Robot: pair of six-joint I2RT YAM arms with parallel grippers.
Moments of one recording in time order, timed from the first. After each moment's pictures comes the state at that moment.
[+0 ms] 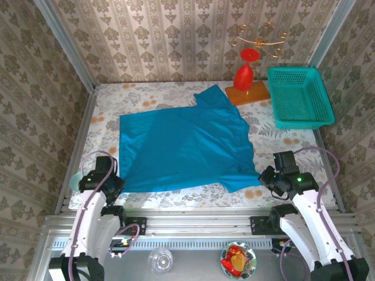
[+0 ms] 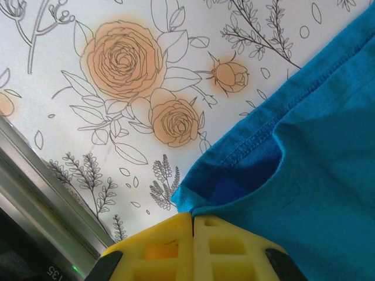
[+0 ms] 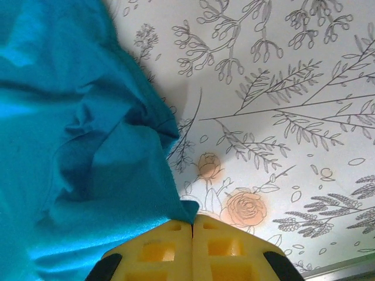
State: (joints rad) left arm -0.02 0.69 0.50 -1.11 -0.07 -0.99; right arm 0.10 0.65 0.54 -1.01 -0.08 0.84
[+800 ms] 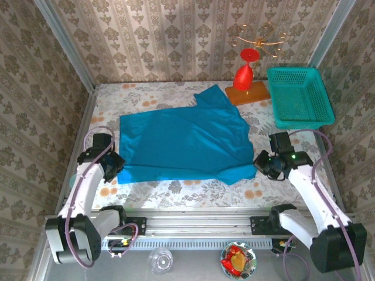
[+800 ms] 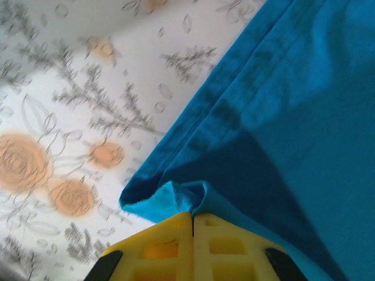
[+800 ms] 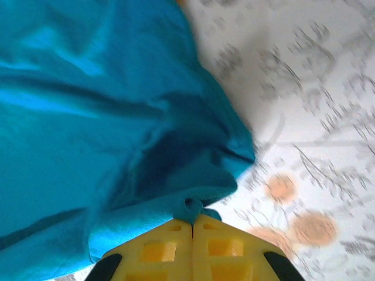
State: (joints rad) left arm 0.02 1.05 0.73 -0.91 0.00 -0.77; right arm 0.10 0.99 0.74 -0.88 -0.16 0.79
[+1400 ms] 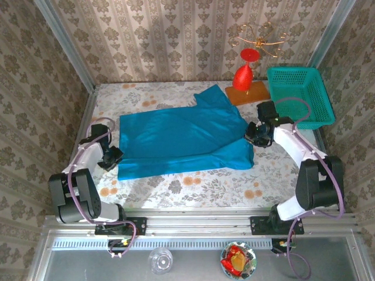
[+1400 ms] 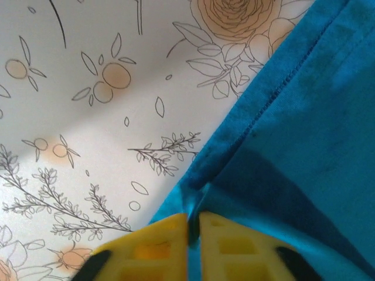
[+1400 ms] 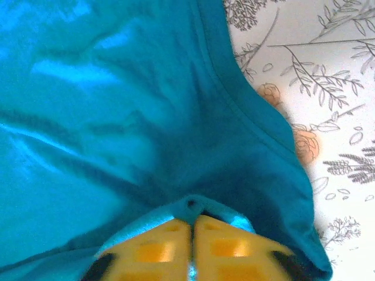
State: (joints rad) left arm 0.13 1.39 0.82 -0.75 0.05 -0.61; right arm 0.09 1.52 1.08 -0.70 -0.17 0.68
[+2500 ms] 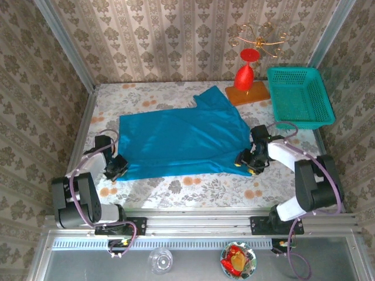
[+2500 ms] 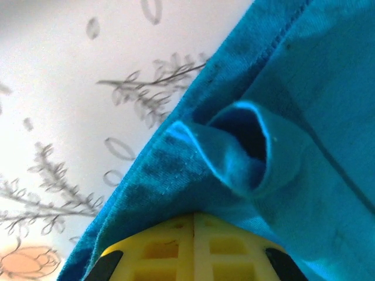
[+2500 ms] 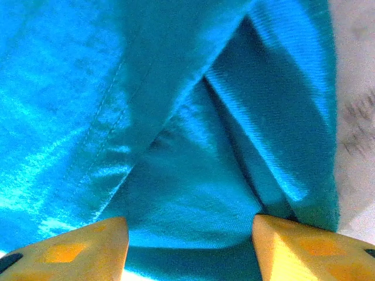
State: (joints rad) left arm 0.13 1.33 0.61 -0.63 0.15 -0.64; right arm 0.16 1.47 0.75 -0.67 -0.27 0.64
